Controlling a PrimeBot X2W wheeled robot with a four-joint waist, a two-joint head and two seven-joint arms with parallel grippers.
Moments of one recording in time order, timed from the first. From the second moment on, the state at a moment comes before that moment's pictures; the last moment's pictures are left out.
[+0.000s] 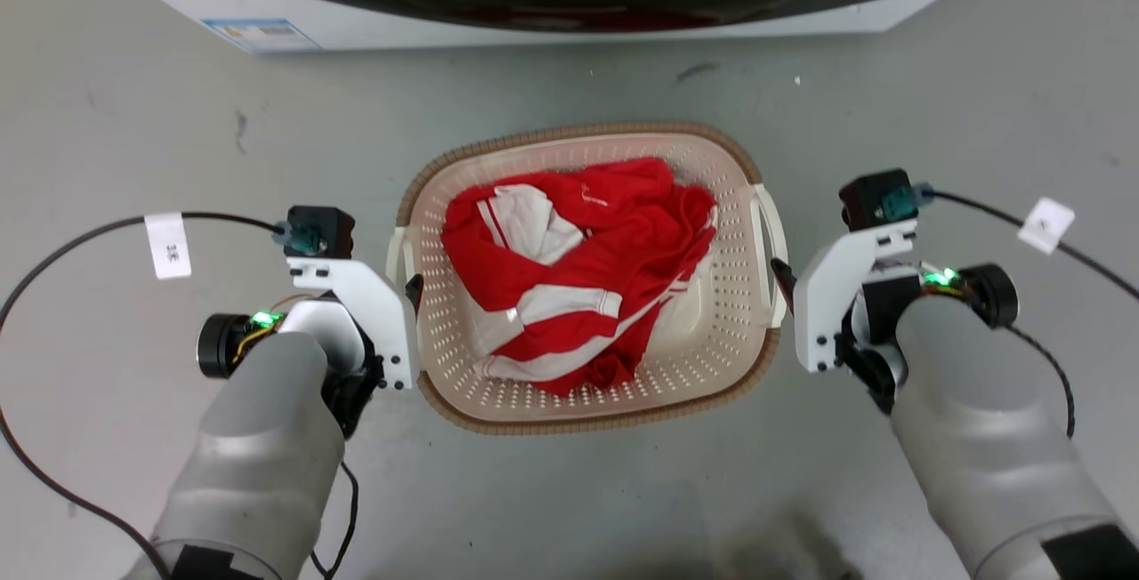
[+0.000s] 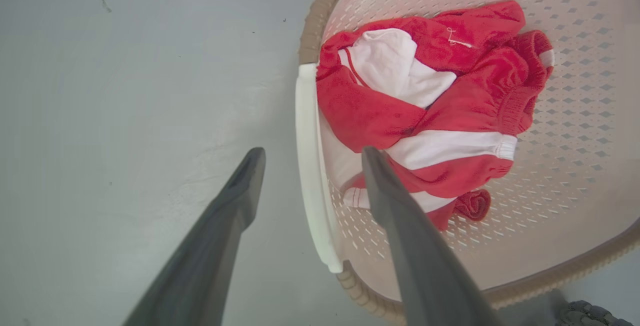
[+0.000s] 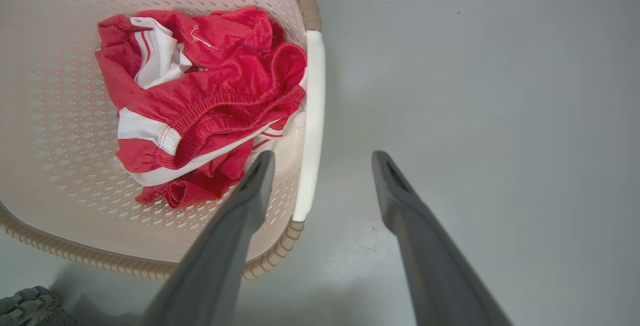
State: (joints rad) left arm -0.81 0.16 -0.32 1.14 -0.42 -0.13 0.09; right arm -0.80 -0.05 0.17 1.08 0.13 0.13 0.17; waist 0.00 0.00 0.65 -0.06
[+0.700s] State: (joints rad) left arm -0.97 0.23 -0.50 1.16 -0.62 -0.13 0.29; right arm -1.01 -0.05 0.39 1.20 0.35 0.13 0.29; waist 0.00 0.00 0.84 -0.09
